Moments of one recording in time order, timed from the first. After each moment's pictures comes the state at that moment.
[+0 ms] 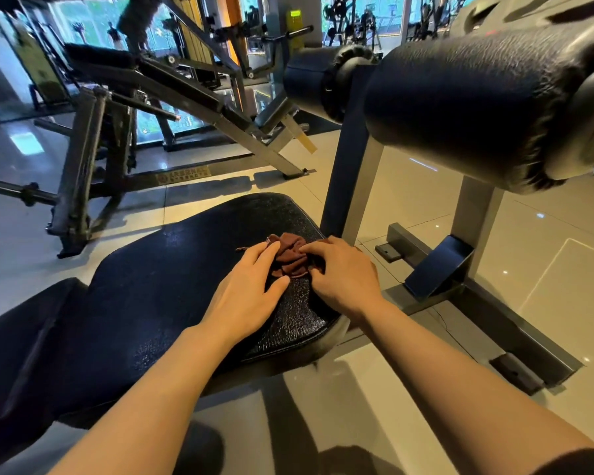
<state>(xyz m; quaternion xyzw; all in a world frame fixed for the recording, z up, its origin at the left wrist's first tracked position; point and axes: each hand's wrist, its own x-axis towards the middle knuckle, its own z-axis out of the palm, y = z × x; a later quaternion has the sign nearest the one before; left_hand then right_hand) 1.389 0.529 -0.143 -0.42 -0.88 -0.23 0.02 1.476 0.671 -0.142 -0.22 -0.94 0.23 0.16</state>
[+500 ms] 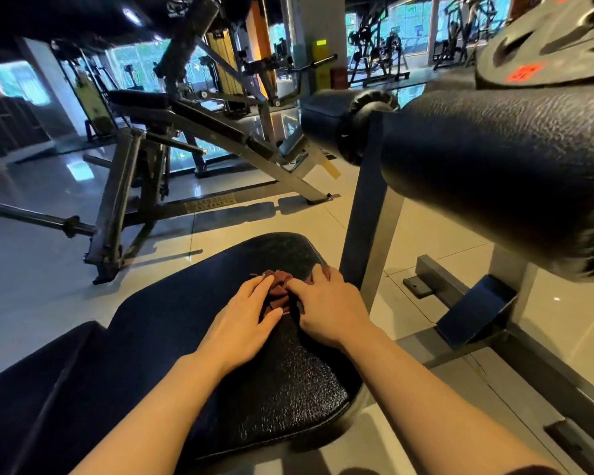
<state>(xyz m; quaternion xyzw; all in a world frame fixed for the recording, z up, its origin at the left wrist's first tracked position) 1.337 0.540 -0.133 -0.39 -0.91 -0.18 -0.01 1.417 0.684 -0.128 -0.12 -0.99 0.11 0.05</state>
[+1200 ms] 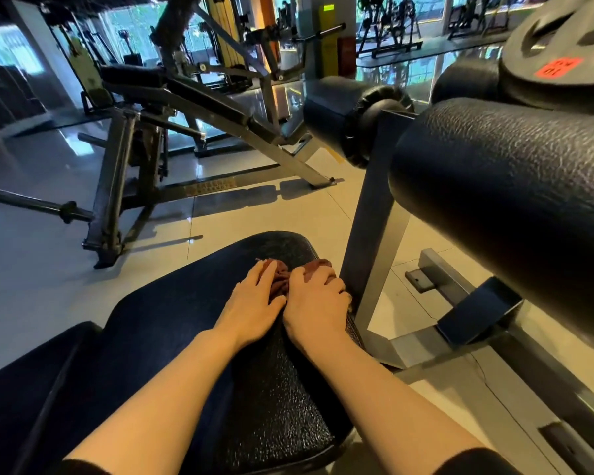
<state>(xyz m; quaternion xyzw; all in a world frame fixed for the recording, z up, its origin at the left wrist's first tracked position) 1.294 0.581 -0.136 -0.36 -0.91 -0.19 -0.06 1.375 0.673 -0.132 -0.27 -0.95 0.12 0.05</state>
